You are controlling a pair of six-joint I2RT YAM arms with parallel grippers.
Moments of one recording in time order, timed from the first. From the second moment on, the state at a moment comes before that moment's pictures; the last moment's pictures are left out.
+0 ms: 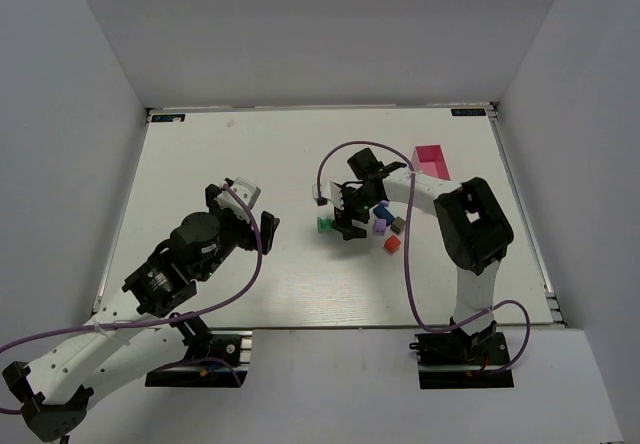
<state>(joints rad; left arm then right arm) -0.82 0.65 0.78 -0.37 -0.33 -0.02 0.58 1.95 1.29 -0.55 -0.54 -1.00</state>
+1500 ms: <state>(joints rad) -0.81 1.15 0.93 -0.38 -0.16 -0.08 0.42 1.27 0.91 -0.59 -0.53 -1.02</state>
